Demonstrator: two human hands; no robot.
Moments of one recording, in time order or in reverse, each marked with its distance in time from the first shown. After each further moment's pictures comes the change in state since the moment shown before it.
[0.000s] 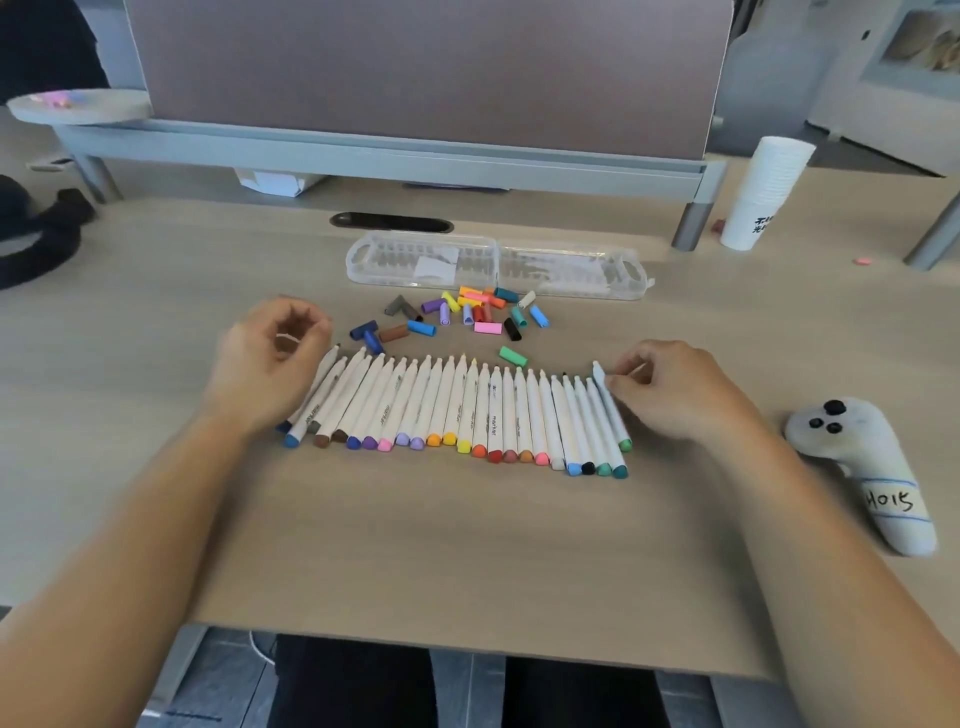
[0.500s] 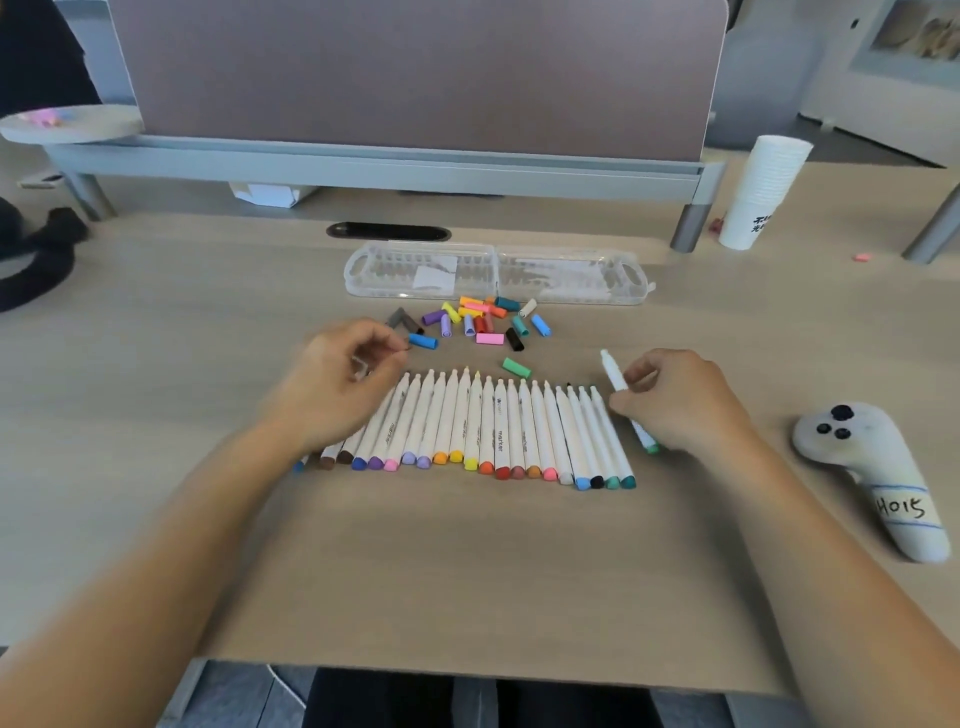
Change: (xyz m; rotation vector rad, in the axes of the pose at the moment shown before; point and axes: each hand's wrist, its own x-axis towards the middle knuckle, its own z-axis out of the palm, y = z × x) left_hand 0.000 0.030 0.024 0.056 -0.283 0.128; right_hand -0.003 -0.008 0.005 0.122 0.067 0.136
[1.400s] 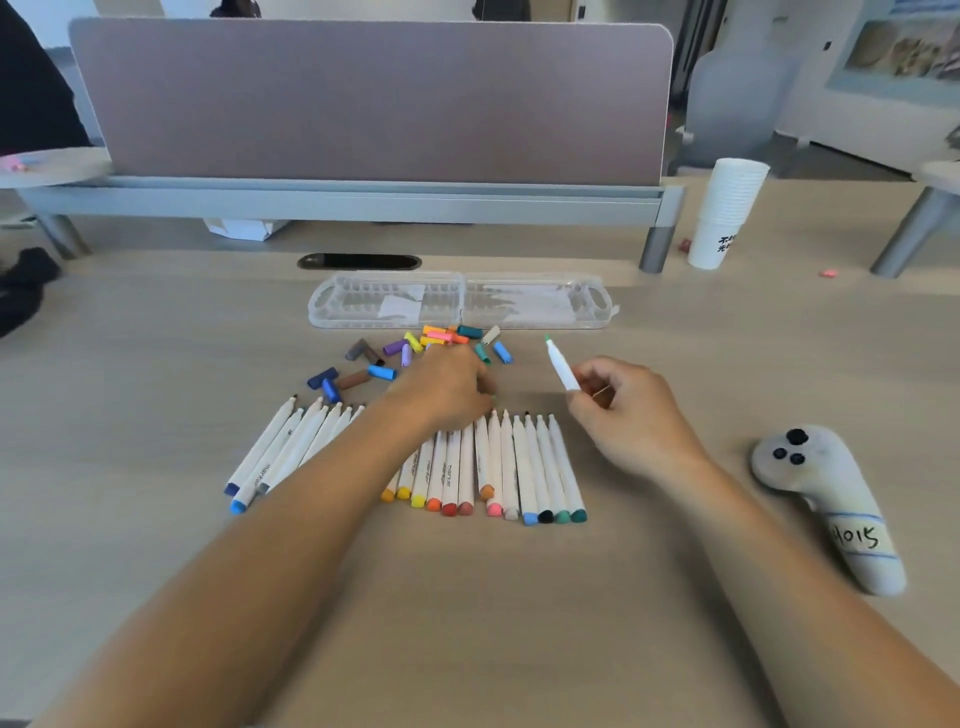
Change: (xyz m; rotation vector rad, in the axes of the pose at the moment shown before) left_hand 0.069 0.066 0.104 0.486 -0.421 0.001; right_hand 0.006 0.007 -0.004 0.216 0.040 -0.292
